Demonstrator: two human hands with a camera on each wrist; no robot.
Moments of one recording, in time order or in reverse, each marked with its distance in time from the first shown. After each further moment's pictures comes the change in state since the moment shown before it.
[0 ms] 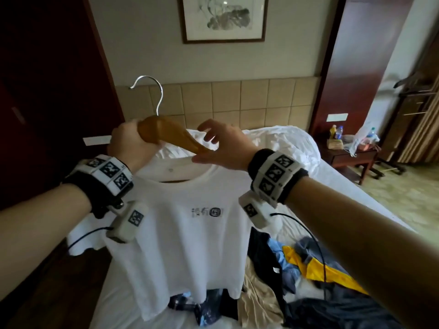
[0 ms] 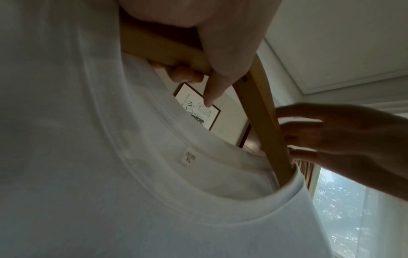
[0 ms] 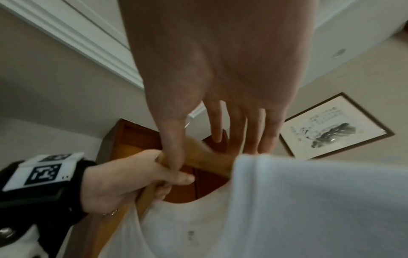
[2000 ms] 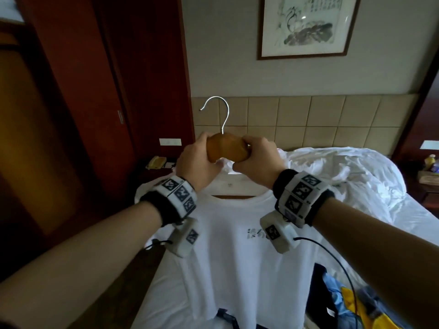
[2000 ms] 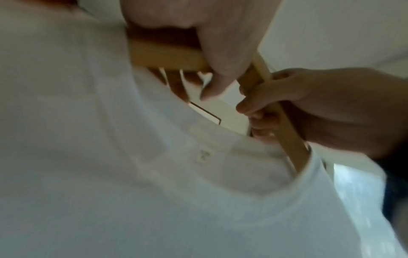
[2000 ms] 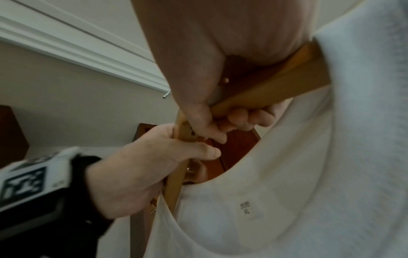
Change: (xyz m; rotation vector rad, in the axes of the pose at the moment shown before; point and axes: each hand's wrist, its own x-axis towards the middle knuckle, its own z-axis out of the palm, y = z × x) left_hand -0.026 -0.023 -0.033 0.023 -0.013 0.142; right_hand 0.027 -0.066 0.045 0.181 0.084 -0.046
